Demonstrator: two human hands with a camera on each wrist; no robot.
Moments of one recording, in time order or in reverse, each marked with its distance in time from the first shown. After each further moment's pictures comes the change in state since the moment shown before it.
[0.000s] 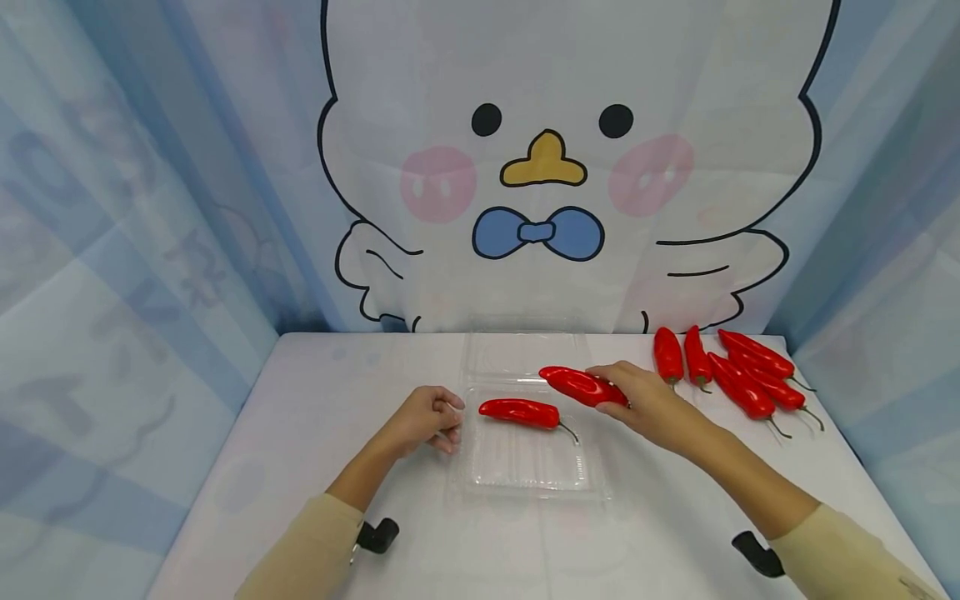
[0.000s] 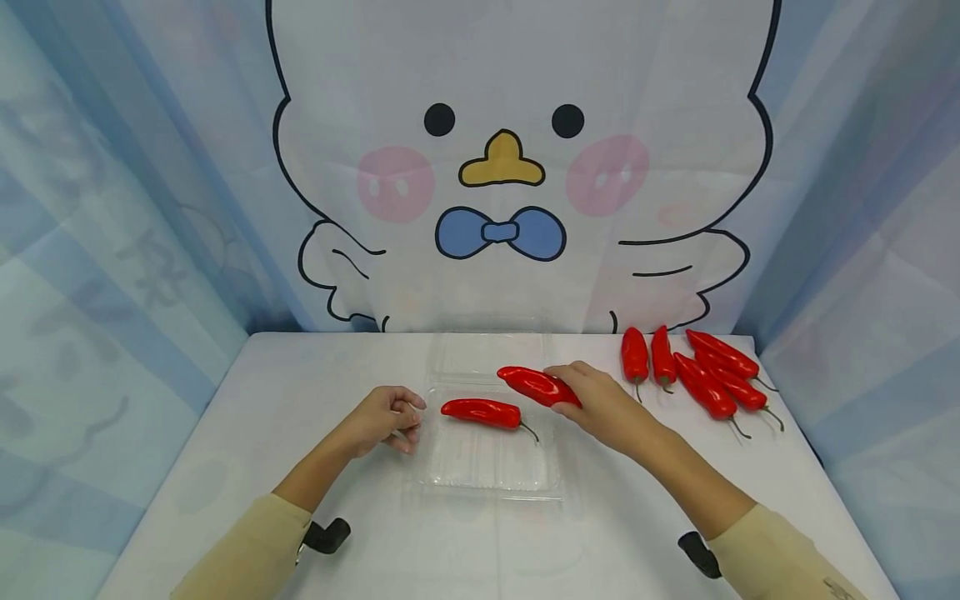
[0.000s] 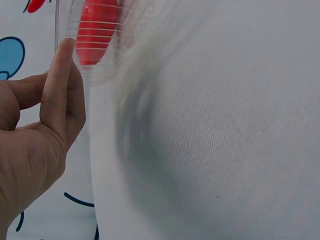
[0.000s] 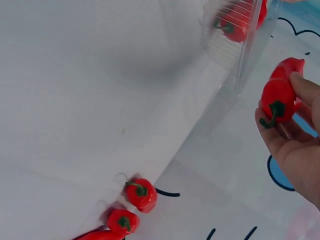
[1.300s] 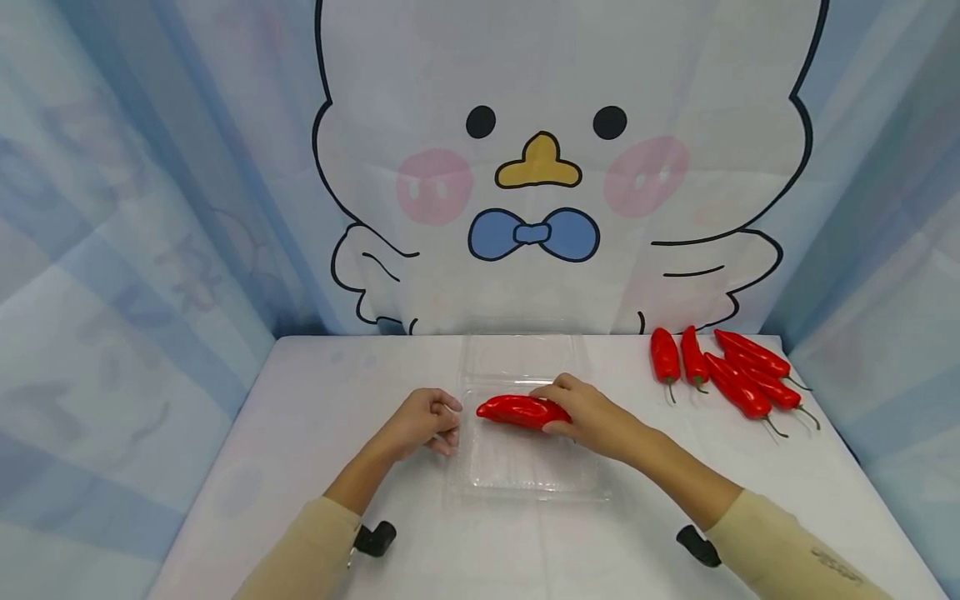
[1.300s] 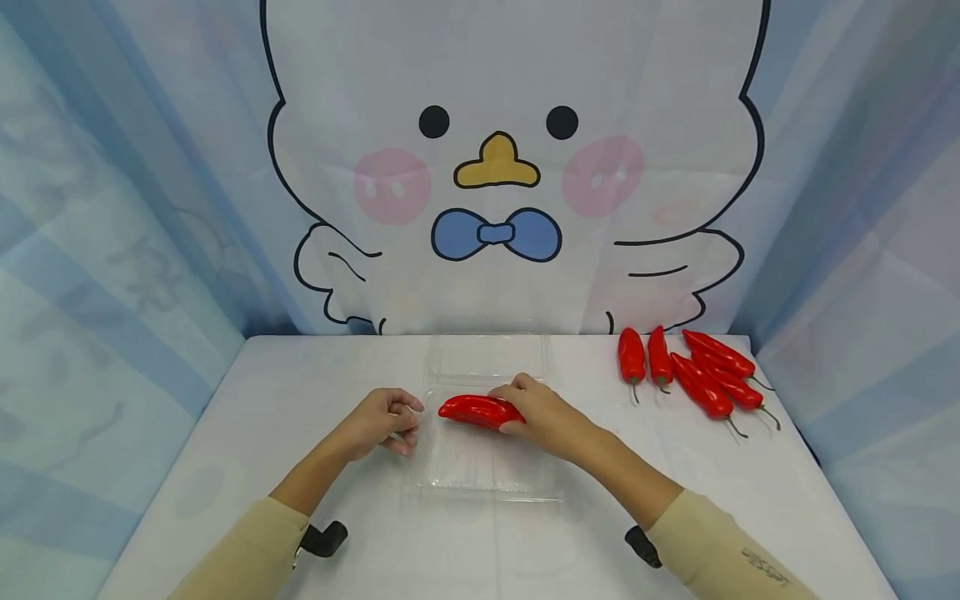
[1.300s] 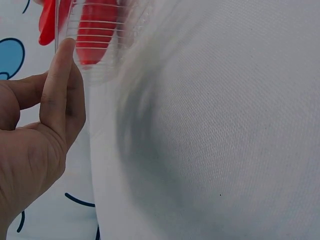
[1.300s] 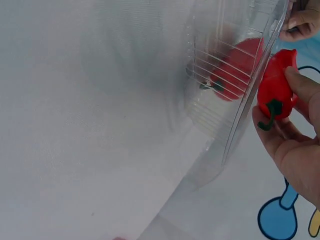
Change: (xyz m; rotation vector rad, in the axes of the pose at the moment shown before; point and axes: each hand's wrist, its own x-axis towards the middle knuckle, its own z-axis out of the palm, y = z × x) left_hand 0.000 0.000 0.002 0.007 0.007 0.002; right_hand 0.027 -0.033 0.045 0.091 -0.138 -0.113
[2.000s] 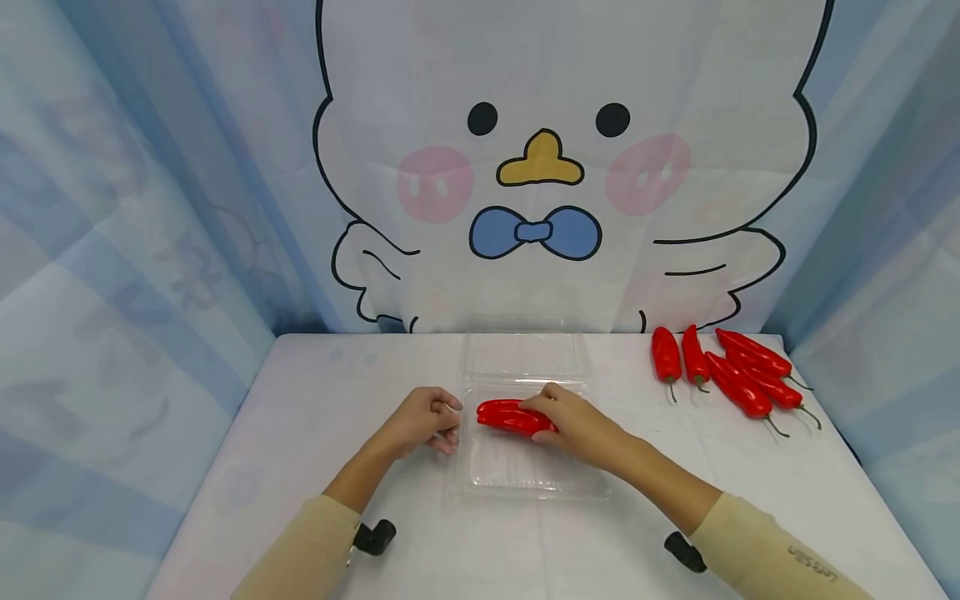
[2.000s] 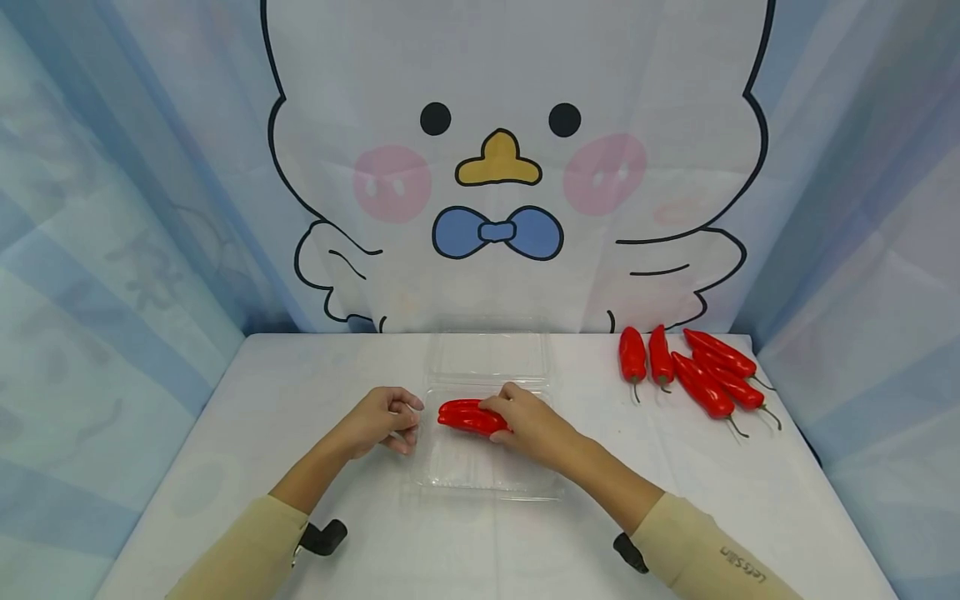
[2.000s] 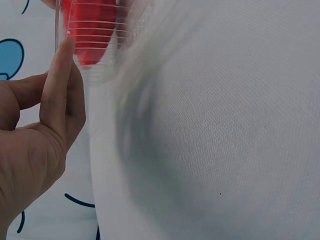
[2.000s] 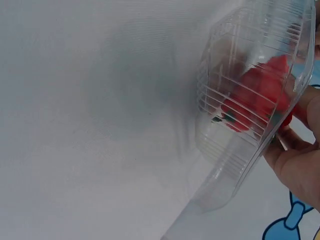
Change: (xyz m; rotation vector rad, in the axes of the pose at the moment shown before) left_hand 0.000 0.000 0.000 -0.001 -0.003 -0.001; right_hand 0.006 -0.007 0.024 -0.026 0.002 -0.013
